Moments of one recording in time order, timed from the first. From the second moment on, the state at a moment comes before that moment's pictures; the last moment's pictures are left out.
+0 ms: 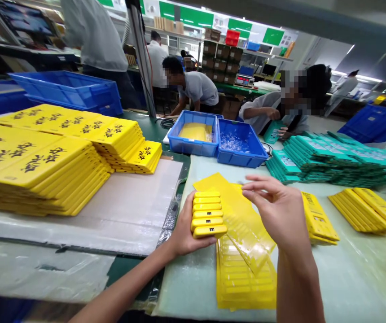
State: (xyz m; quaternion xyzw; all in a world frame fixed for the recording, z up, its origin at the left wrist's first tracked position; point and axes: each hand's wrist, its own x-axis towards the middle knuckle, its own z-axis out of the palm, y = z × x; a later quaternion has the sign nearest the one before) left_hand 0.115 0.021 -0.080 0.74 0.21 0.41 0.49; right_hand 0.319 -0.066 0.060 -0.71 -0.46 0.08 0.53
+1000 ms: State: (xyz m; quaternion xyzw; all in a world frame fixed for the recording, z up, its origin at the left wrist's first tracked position) left_hand 0.114 0.020 -0.079 0.74 0.23 0.38 0.50; right_hand 0.216 -0.069 0.031 -0.72 -0.34 0.07 0.60
